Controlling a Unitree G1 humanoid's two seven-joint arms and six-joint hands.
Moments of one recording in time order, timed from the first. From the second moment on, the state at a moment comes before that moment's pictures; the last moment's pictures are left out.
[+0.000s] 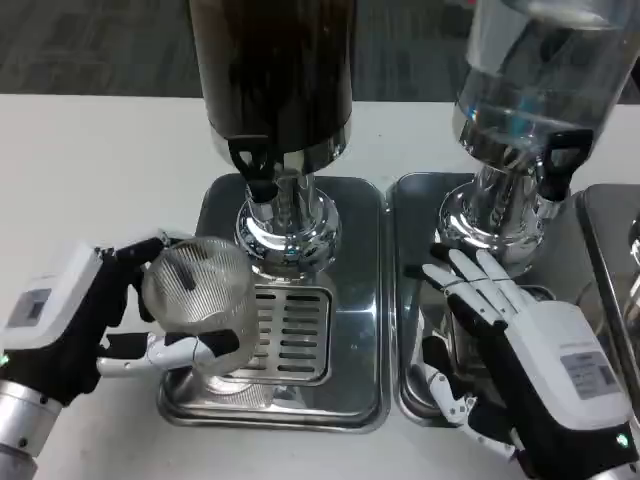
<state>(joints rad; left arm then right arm) -0.12 0.62 -0.14 0.68 0.54 -0.85 0.41 0.30 -0.38 0.26 -0.13 -0.82 -0.30 -0.36</state>
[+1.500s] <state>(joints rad) -0.22 0.54 -0.21 0.64 0.60 -0.67 0.31 0.29 -0.36 0.27 -0.13 -0.80 -0.31 -0.35</state>
